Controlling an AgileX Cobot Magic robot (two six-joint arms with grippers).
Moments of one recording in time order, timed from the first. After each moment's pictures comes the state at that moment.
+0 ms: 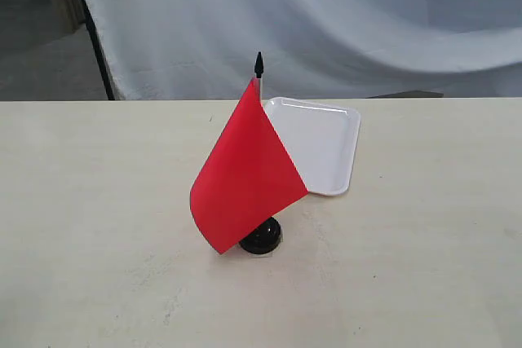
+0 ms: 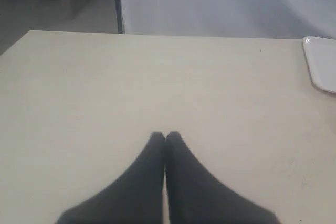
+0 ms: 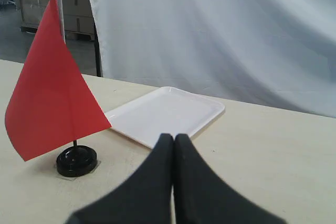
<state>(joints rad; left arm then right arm) -0.01 0.00 0.00 0.00 0.34 -0.04 0.27 0.01 0.00 0.27 0.14 -0.30</state>
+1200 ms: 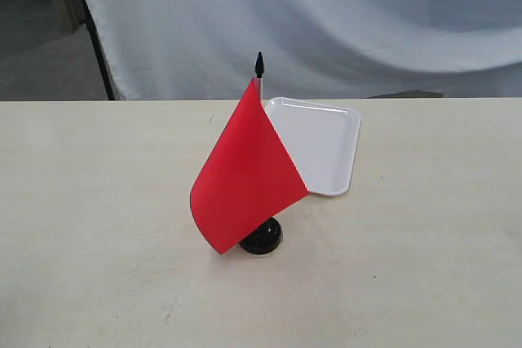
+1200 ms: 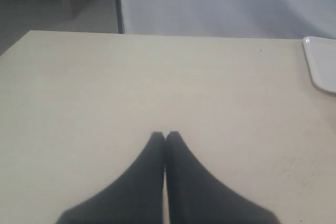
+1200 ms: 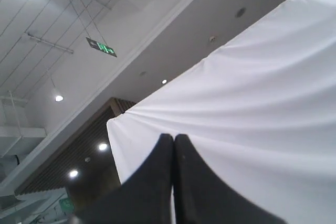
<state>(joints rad) -0.01 0.00 0.00 0.00 0.34 -0.04 0.27 0.02 0.00 0.27 -0.69 0.39</state>
